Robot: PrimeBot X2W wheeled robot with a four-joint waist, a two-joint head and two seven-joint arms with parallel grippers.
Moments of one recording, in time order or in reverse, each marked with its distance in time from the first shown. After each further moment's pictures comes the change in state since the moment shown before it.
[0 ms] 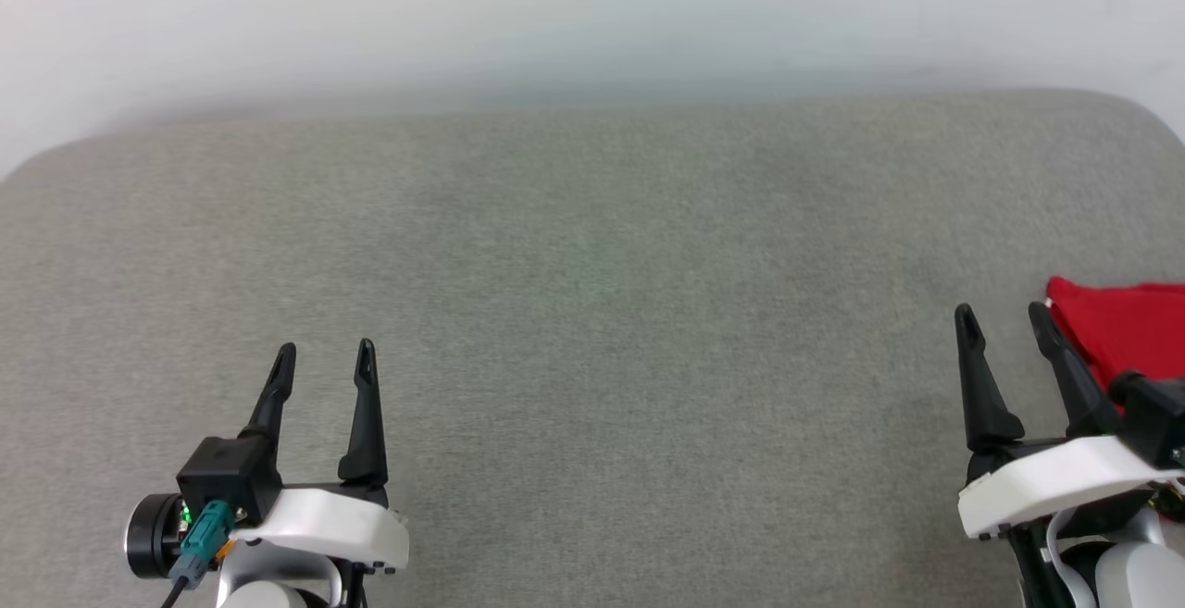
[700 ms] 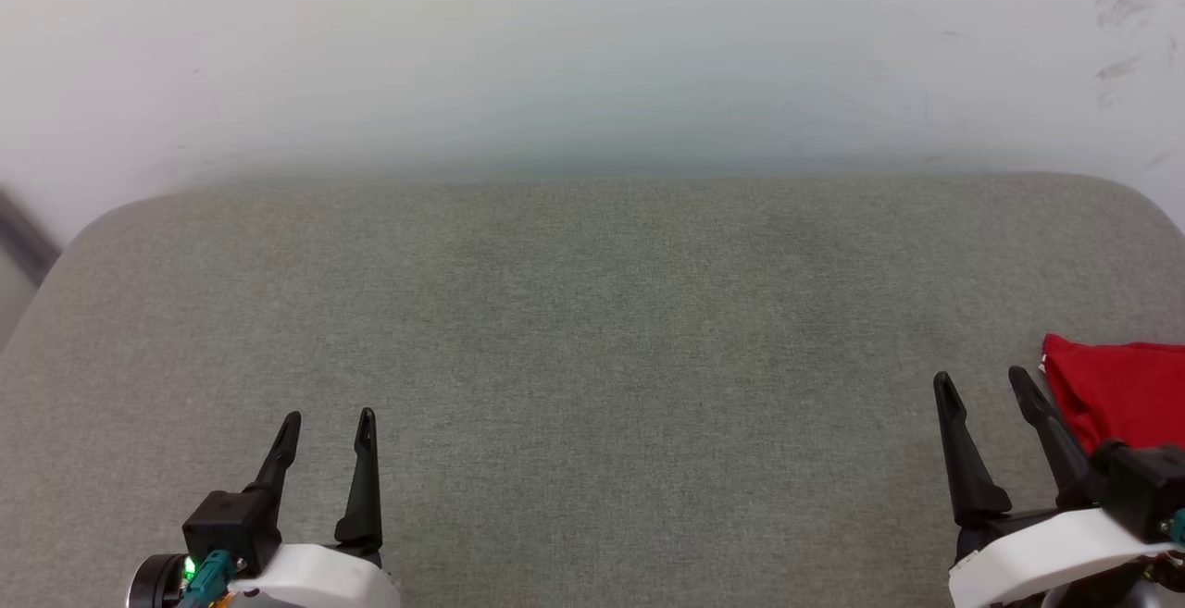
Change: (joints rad) left arm 0.089 0.001 0.017 0.052 -0.009 -0.038 -0.004; right arm 0.176 0.018 0.036 -0.190 -0.026 0.000 0.076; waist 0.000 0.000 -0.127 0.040
